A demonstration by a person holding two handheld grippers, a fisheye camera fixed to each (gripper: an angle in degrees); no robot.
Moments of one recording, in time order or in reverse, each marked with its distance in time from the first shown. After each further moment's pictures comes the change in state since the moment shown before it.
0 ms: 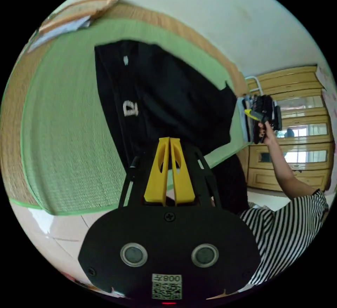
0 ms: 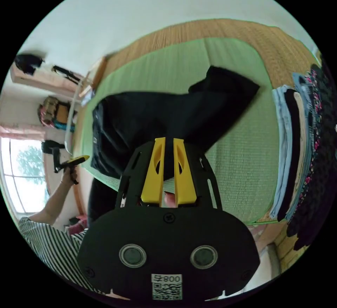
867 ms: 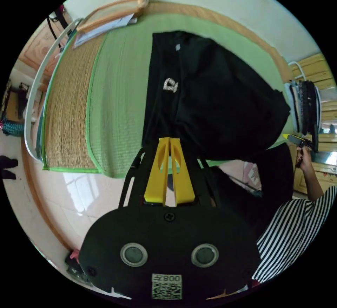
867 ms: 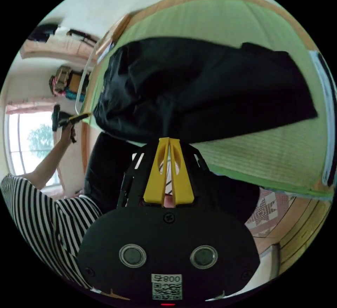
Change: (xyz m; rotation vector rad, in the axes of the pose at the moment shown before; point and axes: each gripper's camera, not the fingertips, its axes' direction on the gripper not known) left arm -0.245 0.030 -0.037 0.030 -0.390 0.011; right arm 0.002 0.202 -0.081 -0.080 -0.149 -0.059
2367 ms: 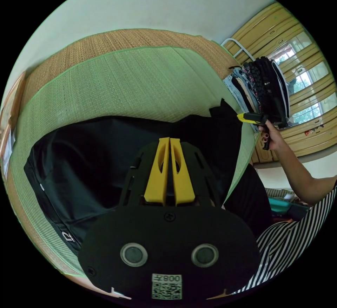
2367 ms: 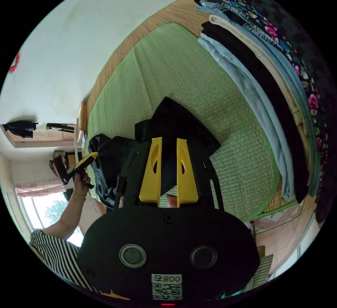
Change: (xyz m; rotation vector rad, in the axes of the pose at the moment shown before) left arm 0.082 -0.180 0.232 -0.311 -0.681 0.523; right arm 0.202 0.055 -0.155 0.970 -0.257 -0.448
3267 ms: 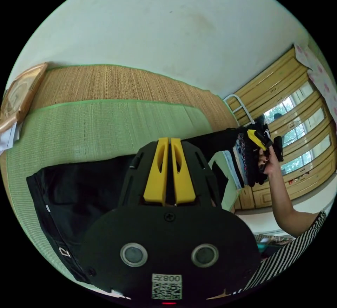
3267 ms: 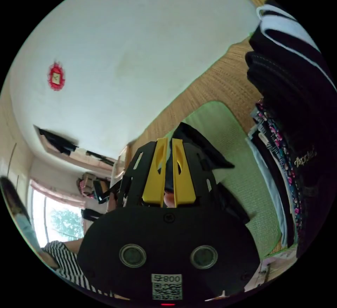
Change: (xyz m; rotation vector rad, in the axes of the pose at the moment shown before) left arm -0.061 -0.042 -0.098 0.322 0.097 -0.224; right arm -0.129 -0.060 -0.126 0.366 -0.273 -0.083
